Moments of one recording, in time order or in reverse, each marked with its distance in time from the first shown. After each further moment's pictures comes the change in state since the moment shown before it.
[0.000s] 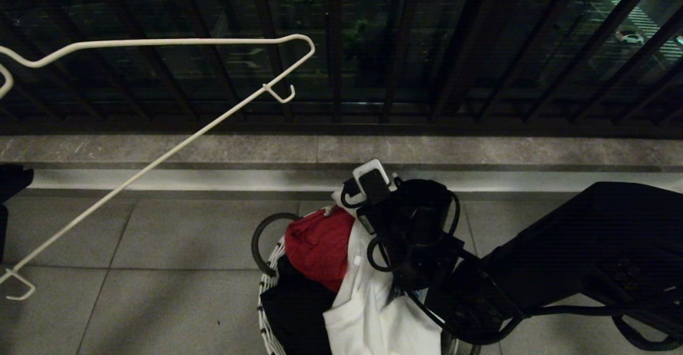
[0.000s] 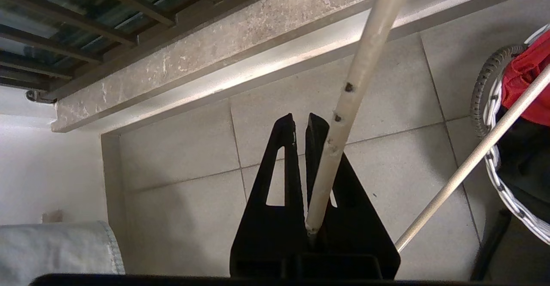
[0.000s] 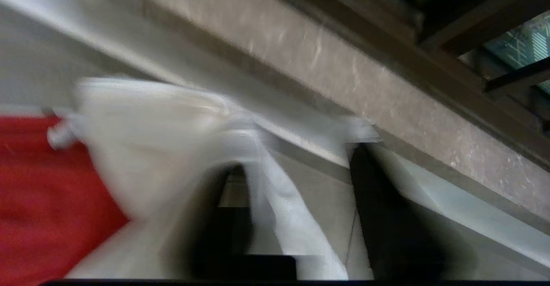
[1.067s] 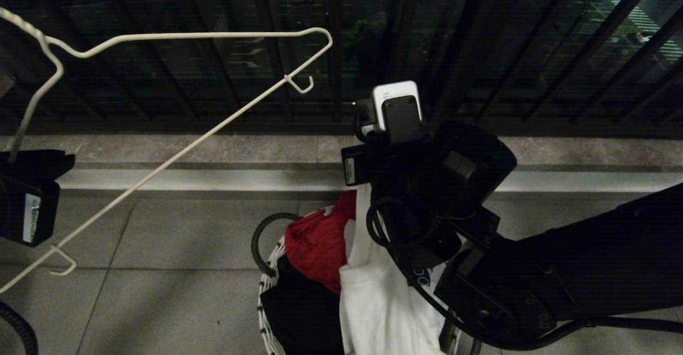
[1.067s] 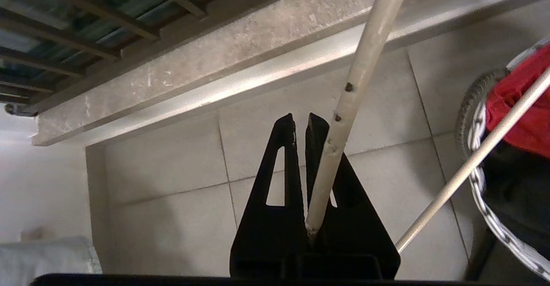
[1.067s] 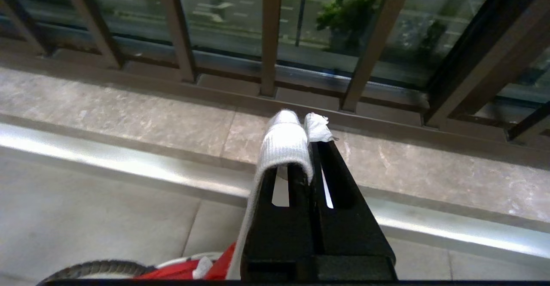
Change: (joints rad) left arm -0.001 0.094 -0.004 -0.104 -0.027 -0.009; right arm 0.115 -0.167 -0.103 -0.020 0.025 0.182
